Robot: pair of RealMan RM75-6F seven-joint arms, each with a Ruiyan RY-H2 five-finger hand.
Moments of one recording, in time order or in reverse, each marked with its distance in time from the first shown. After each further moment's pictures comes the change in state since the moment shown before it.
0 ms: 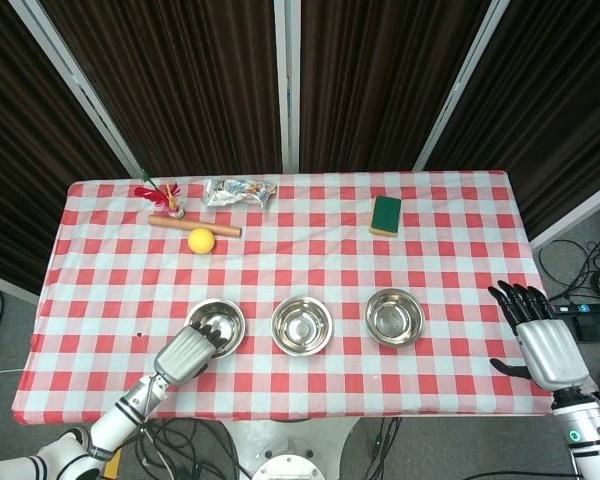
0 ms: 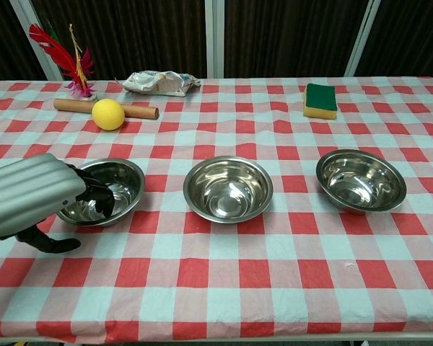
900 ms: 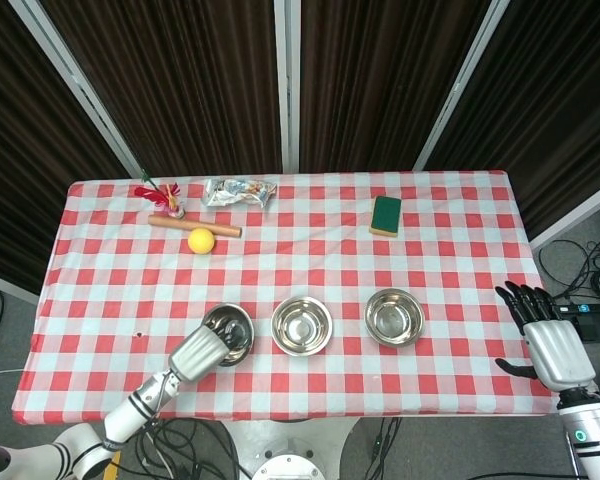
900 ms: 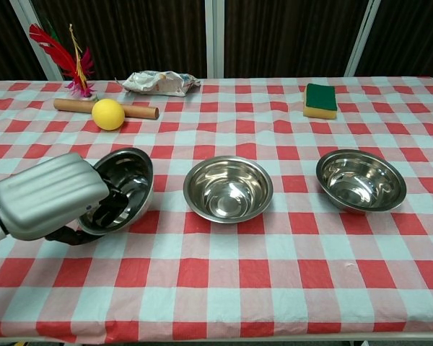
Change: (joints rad) left arm -0.052 -0.137 0.039 0.250 0.094 0.122 -0.065; right arm -0.007 -0.004 0.001 0.032 0.010 0.002 0.036
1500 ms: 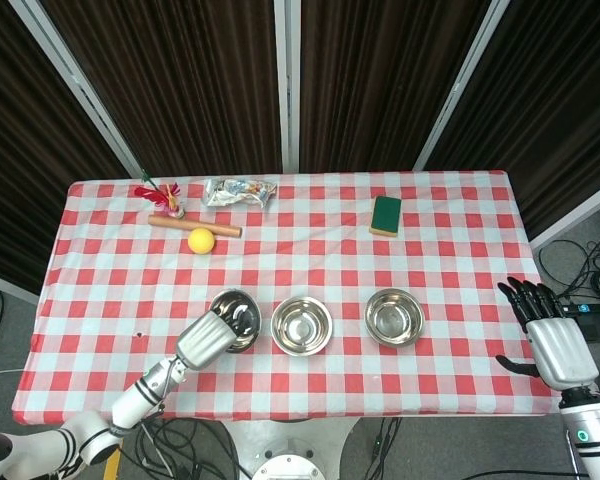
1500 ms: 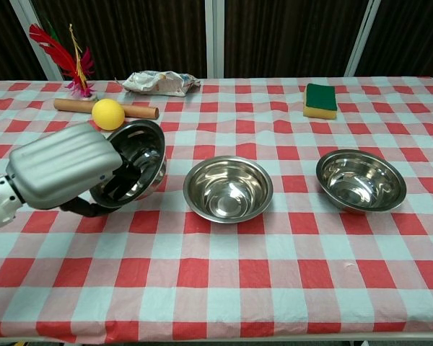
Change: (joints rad) left arm -0.073 0.024 -0.063 -0.058 -0.020 -0.014 0.017; right arm -0.005 0.009 0.013 -0.015 -0.015 0.039 0.016
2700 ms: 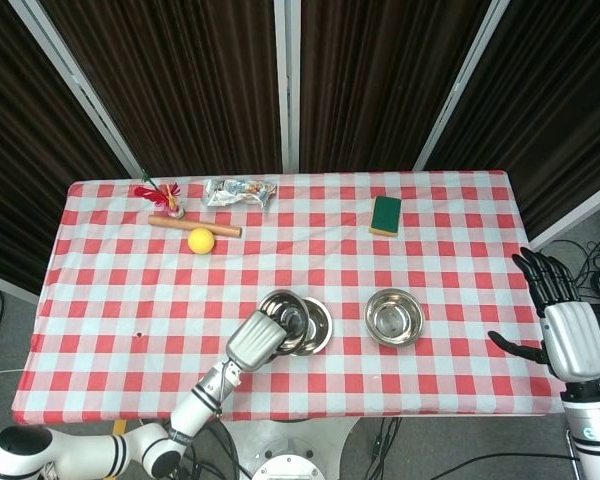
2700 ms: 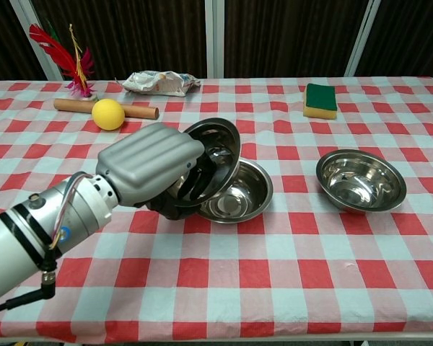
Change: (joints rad) left arm -0.056 -0.169 -0.118 -0.253 -0.310 -0.140 0.251; right arm -0.015 0.014 0.086 -0.118 -0.034 0.150 0.109
